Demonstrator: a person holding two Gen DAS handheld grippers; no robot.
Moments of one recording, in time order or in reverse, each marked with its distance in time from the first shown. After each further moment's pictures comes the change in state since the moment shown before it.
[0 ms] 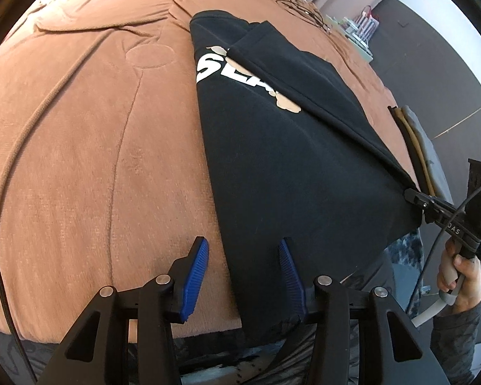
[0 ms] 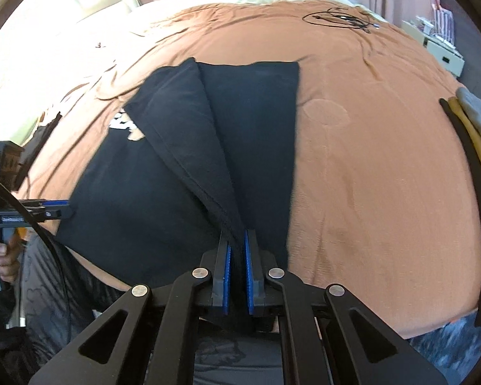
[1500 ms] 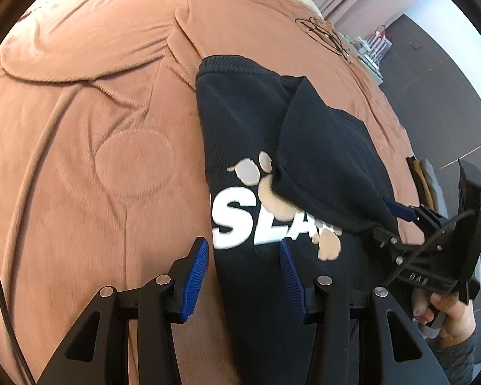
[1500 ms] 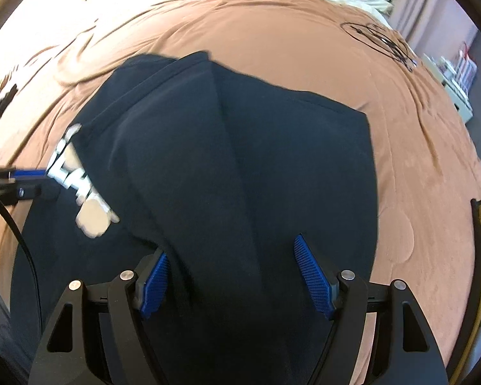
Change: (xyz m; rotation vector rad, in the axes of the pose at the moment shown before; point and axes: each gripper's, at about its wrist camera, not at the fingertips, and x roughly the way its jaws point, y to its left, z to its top) left arm 0.043 0.028 0.131 -0.054 -0.034 -0.023; right arm 0.146 0.066 0.129 -0.141 0.109 -0.173
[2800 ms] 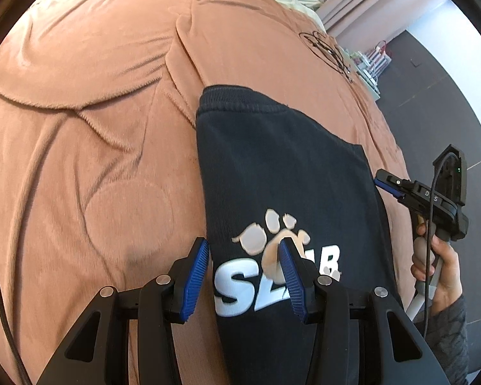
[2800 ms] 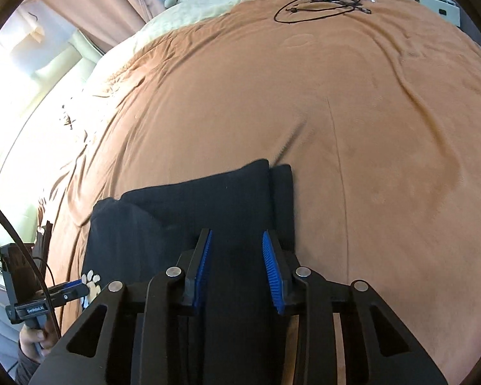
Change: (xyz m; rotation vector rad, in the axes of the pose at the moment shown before) left arm 0.013 0.007 0.039 -0.042 -0.033 -0.053; right arm 0.058 -0.165 0.039 0.406 -0.112 0.341
